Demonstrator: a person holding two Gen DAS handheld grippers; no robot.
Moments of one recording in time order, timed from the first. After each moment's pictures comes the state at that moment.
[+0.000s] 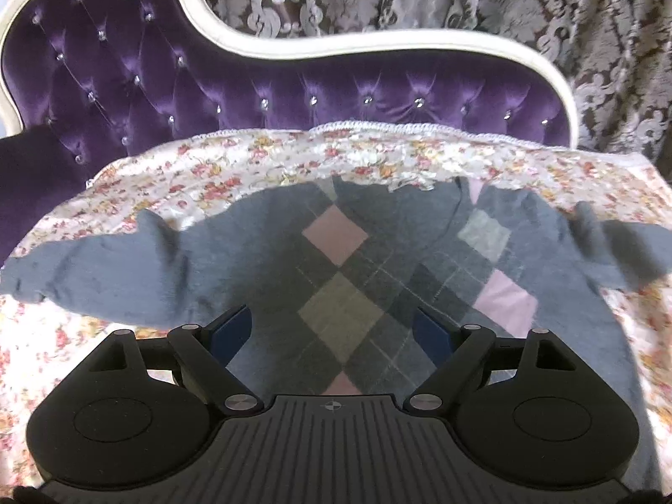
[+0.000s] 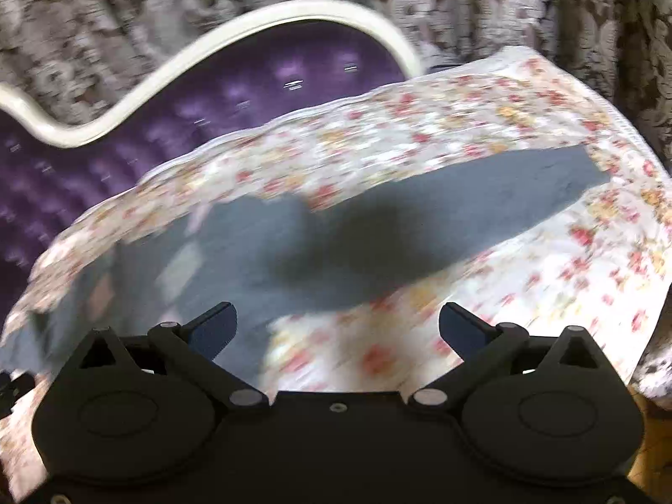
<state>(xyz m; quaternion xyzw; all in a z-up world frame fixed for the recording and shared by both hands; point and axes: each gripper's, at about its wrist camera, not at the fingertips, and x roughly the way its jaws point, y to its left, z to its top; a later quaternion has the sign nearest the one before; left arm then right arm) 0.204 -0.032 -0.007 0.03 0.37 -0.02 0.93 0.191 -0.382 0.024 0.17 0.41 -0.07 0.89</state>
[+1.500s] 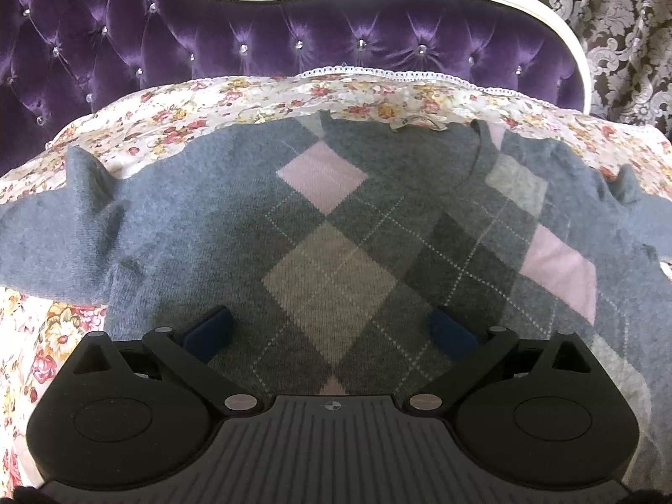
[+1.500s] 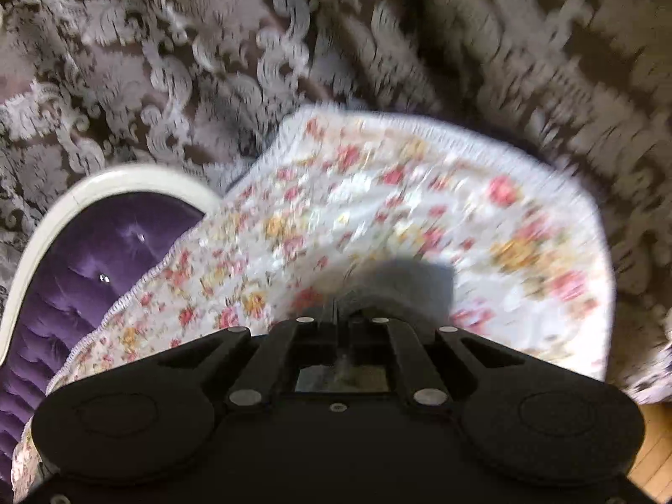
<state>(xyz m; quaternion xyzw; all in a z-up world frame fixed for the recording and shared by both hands) 0.241 -0.029 -0.076 0.02 0.40 -0.04 0.91 0.198 -0.603 -0.021 0.32 0.28 -0.23 0.87</state>
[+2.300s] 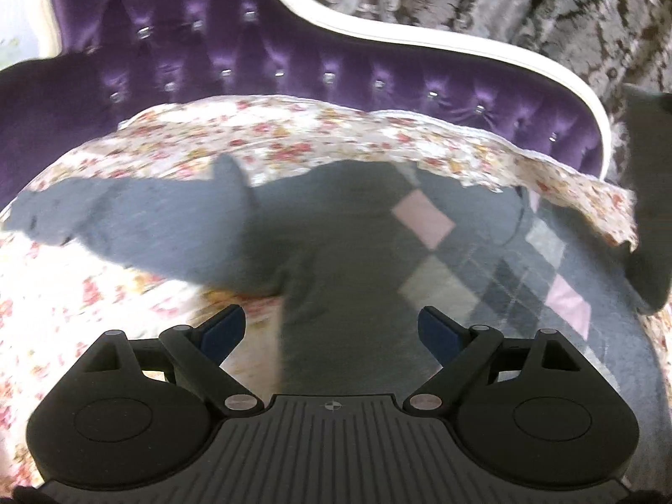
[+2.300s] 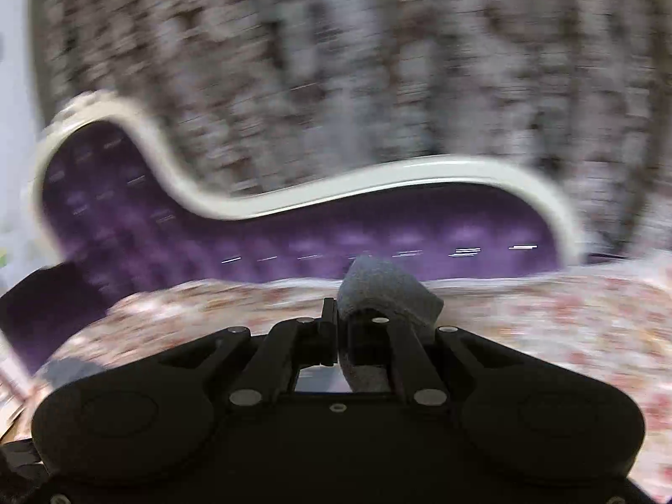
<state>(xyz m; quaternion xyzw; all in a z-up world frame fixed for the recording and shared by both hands) 0.196 0.073 -0.017 -0.06 0.39 -0.01 0.92 0.274 -0.268 0.140 0.08 0.27 0.12 0.95</state>
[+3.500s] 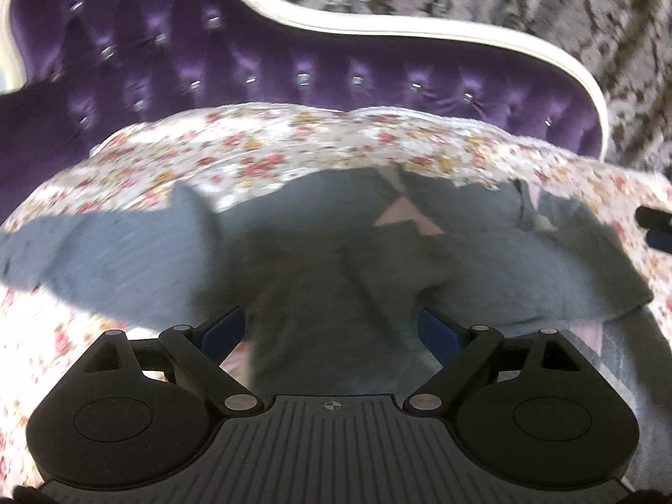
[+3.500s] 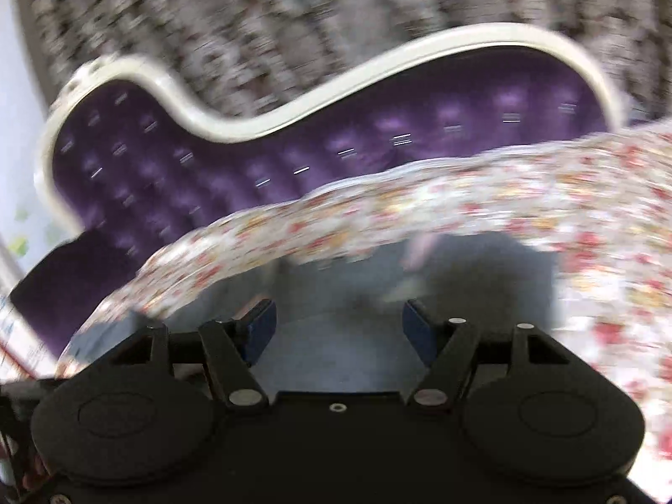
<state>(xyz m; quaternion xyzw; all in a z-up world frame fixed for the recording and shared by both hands) 0.238 0.038 -0.028 0.00 0.39 -0.03 0.92 0.247 -0.246 0.011 0.17 0.31 0.11 0.93</state>
